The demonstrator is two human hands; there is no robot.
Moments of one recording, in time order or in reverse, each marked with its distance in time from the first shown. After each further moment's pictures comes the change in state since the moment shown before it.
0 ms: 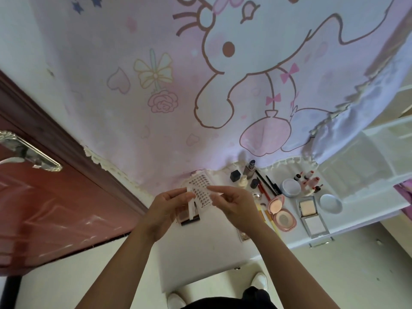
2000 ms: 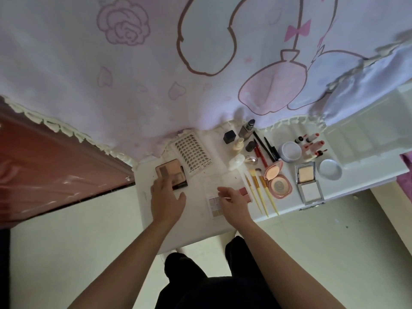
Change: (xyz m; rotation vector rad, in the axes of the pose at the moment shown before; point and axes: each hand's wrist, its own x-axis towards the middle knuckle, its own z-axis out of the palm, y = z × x) left_hand 0.065 -0.163 -0.025 1.135 0.526 -0.043; right_hand -0.024 0.143 0.022 -0.163 0.069 0.651
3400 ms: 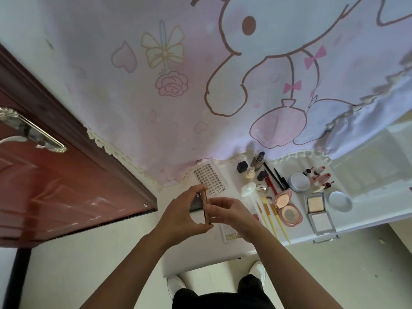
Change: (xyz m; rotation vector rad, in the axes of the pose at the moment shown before) left_hand -0.051 0.053 -0.124 -0.221 -0.226 0.481; right_hand -0.049 -0.096 -0.019 0.305 -0.494 -0.218
